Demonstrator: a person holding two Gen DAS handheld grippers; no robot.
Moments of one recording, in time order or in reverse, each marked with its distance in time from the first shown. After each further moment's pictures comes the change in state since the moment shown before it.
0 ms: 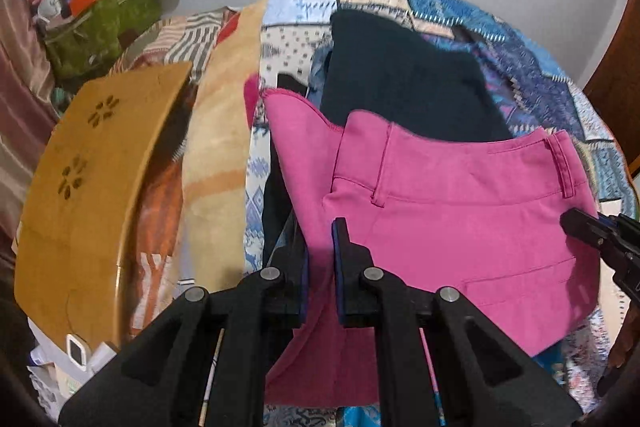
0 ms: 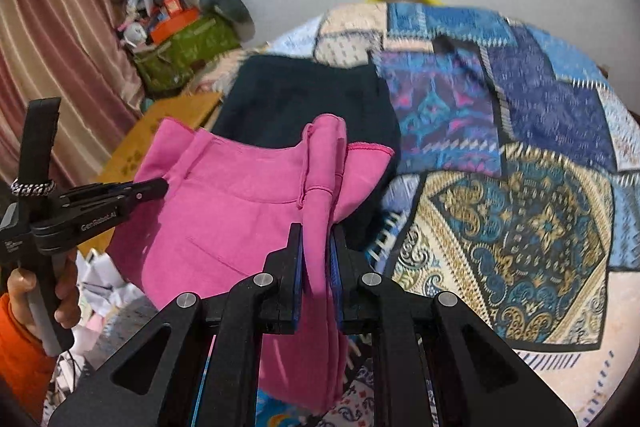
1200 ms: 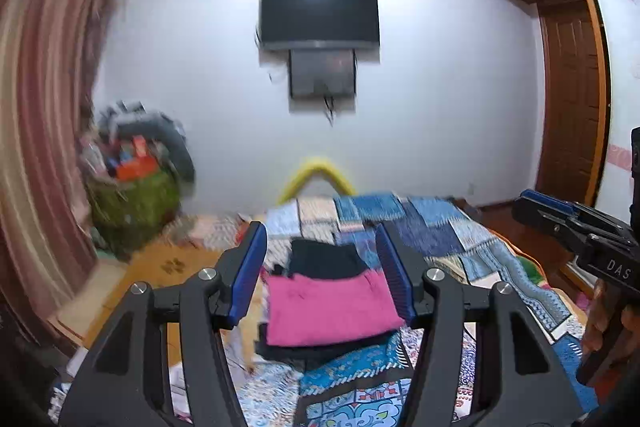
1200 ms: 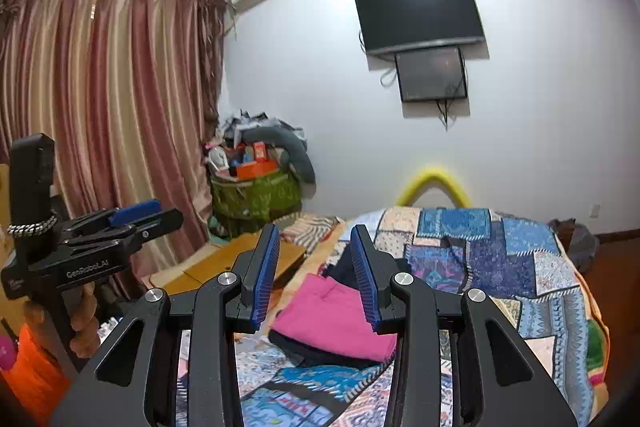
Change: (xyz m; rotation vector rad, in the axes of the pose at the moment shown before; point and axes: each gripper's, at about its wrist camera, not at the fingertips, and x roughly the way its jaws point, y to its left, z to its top) left arm -0.417 -0.076 -0.137 0.094 -0.754 -0.009; right arm -0.336 0.103 -0.076 -0.208 -0.641 0.106
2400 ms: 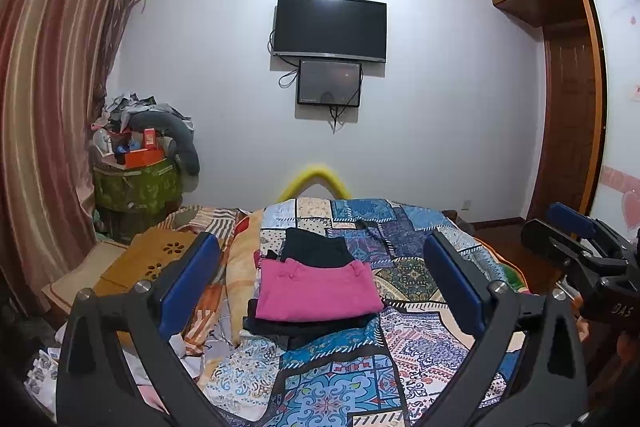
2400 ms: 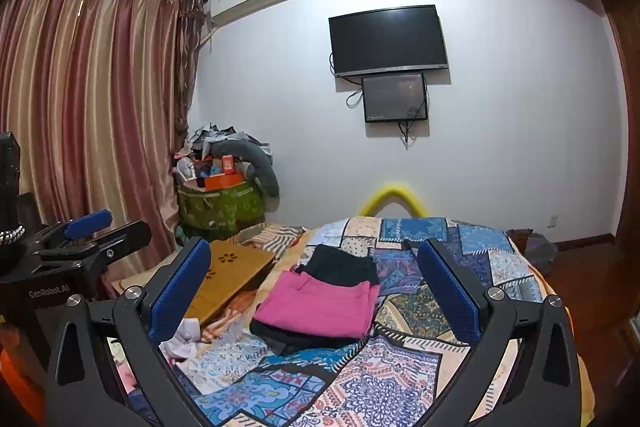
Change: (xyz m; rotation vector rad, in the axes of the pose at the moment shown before) left arm -0.053 -0.007 -0.034 -0.091 -0.011 -0.008; right arm -0.045 0.027 -0.027 -0.032 -0.056 -0.167
